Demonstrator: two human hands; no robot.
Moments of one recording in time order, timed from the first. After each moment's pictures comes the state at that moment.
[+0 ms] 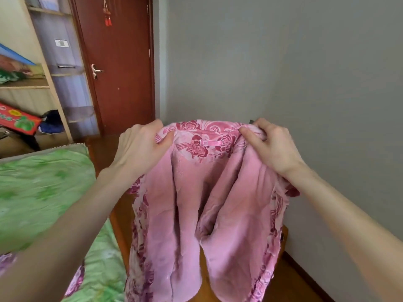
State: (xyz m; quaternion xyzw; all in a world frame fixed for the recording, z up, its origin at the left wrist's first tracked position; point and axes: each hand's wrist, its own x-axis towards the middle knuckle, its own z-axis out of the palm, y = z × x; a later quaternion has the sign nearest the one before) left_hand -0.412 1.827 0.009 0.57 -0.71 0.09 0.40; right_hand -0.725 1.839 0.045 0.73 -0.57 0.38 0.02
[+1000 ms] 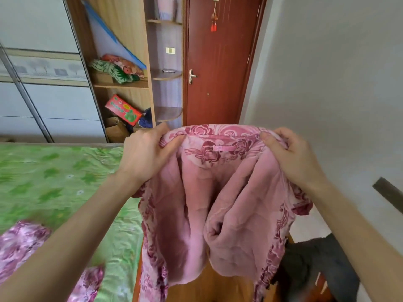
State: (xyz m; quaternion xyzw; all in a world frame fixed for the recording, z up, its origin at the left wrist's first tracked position) left_hand -0.339 1.558 -0.006 0.69 -0.58 0.23 0.36; right_hand -0.643 1.428 0.018 0.79 -0.36 0.43 -0.25
